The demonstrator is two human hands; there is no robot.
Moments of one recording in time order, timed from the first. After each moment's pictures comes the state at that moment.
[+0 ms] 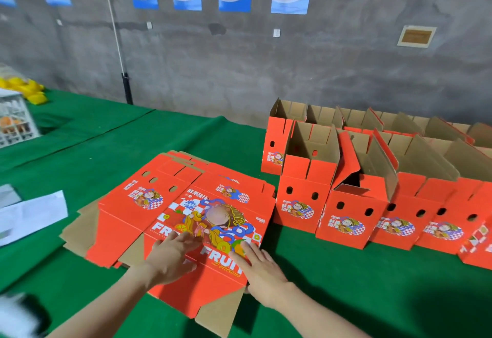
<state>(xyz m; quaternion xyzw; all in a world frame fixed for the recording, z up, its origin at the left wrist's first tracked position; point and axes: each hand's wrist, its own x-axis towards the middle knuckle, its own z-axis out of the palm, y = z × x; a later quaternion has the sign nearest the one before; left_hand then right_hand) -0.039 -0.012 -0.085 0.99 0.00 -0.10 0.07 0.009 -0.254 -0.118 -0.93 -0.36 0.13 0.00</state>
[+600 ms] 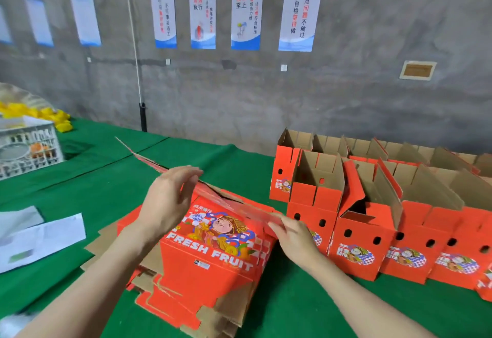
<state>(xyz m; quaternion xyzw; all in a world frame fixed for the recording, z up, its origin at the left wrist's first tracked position) -0.065 -0.027 0.099 0.88 -0.05 0.42 0.20 0.036 -0.275 0.004 -0.84 -0.27 -0.06 0.46</state>
